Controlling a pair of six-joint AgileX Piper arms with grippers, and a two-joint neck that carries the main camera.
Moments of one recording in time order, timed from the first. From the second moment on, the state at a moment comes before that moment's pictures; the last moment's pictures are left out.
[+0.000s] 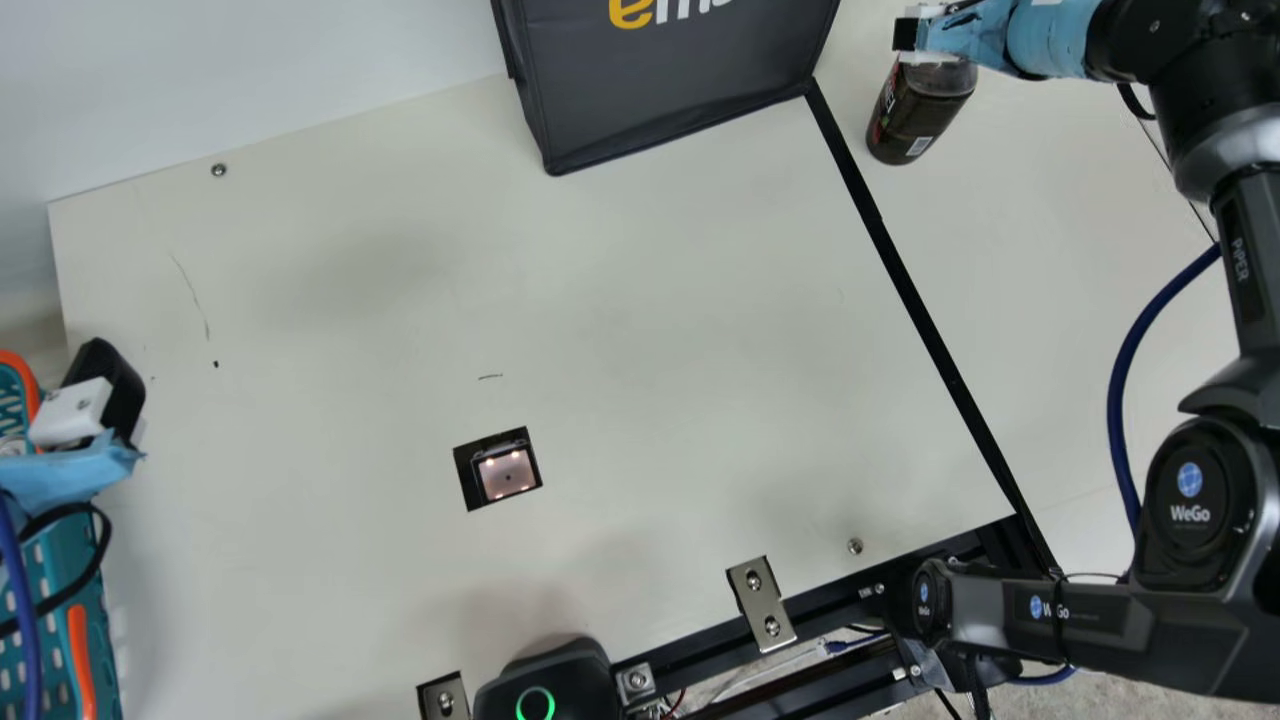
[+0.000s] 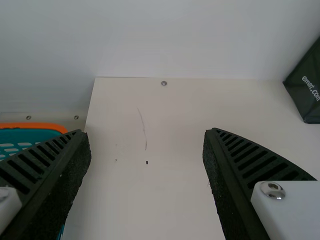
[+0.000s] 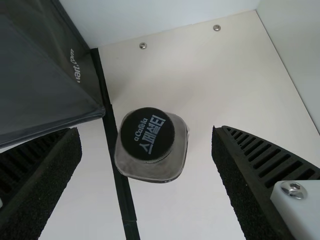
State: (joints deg) left arm -9.1 56.3 -47.1 5.5 26.7 -11.8; right arm -24.5 90.2 -76.7 13.9 37.8 -18.6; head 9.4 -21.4
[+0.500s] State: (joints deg) left arm -9.1 56.3 -47.1 5.5 26.7 -11.8; right arm -20.8 83.9 -73.4 15.0 39.6 -19.0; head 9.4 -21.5
